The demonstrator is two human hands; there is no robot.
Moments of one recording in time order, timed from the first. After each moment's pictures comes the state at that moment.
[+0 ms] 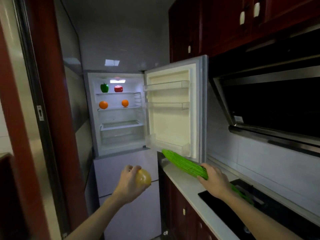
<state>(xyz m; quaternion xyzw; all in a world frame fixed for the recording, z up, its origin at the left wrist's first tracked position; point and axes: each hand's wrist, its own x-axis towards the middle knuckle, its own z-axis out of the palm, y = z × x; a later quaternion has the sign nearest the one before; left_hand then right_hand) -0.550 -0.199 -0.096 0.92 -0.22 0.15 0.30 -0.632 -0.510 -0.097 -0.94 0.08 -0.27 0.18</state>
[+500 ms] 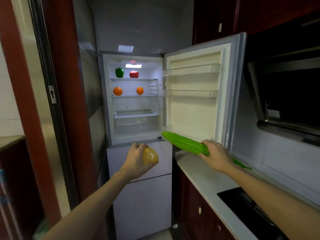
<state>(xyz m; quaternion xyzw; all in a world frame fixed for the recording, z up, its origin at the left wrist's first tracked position) -0.450 -0.158 -0.079 0.92 -0.20 0.18 0.29 -0.503 -0.461 -0.062 -0.96 0.02 -0.25 0.12</state>
